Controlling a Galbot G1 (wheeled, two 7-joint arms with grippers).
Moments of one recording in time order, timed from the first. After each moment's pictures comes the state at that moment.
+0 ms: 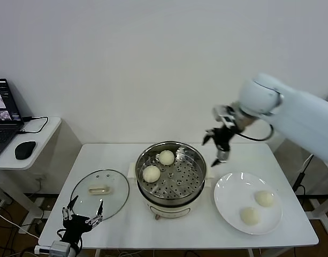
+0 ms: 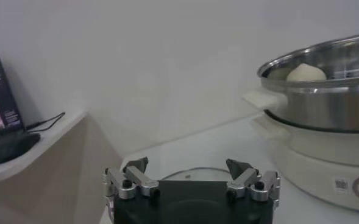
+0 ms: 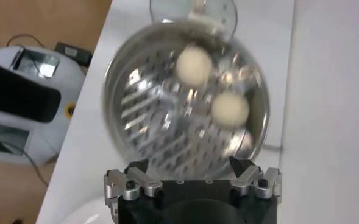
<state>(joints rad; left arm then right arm) 1.73 -1.42 -0.74 -2.17 0.09 0.16 0.16 0.36 0.58 -0.85 1.65 0.14 -0.43 -1.35</state>
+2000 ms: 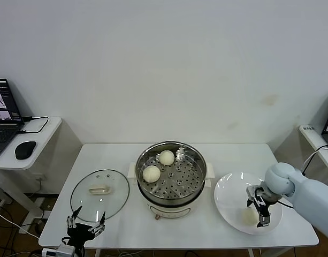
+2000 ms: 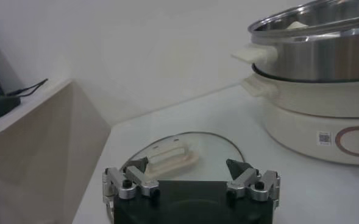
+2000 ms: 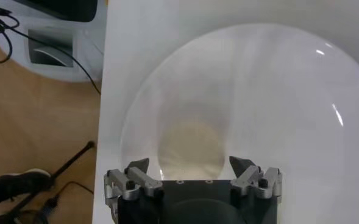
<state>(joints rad) 1.72 -1.42 -0.73 -2.08 0.11 0.19 0.18 -0.43 0.54 -0.45 1.53 -0.35 -0.30 -1.30</state>
